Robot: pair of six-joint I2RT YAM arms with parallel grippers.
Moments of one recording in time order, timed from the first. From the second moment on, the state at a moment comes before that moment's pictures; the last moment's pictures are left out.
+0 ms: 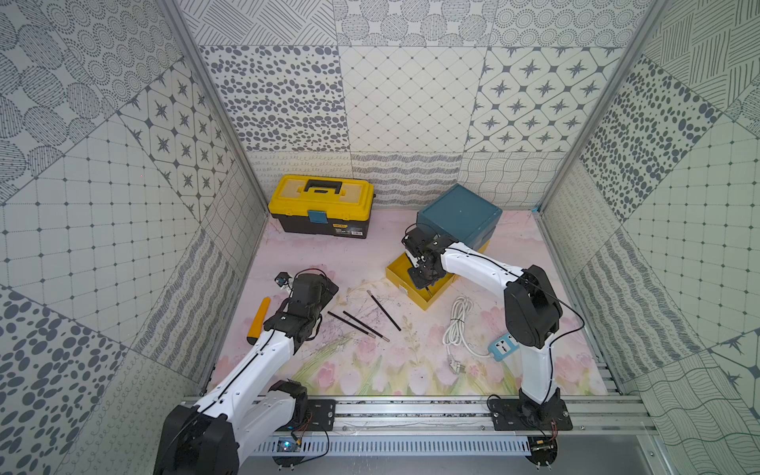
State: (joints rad) left arm -0.21 1.00 0.56 -0.28 -0.28 -1.00; right arm 0.69 2.02 1.65 -0.92 0.17 0.18
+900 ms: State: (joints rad) left arm -0.21 1.00 0.56 -0.28 -0.28 -1.00; right arm 0.91 1.93 1.74 -0.93 0.15 0.24
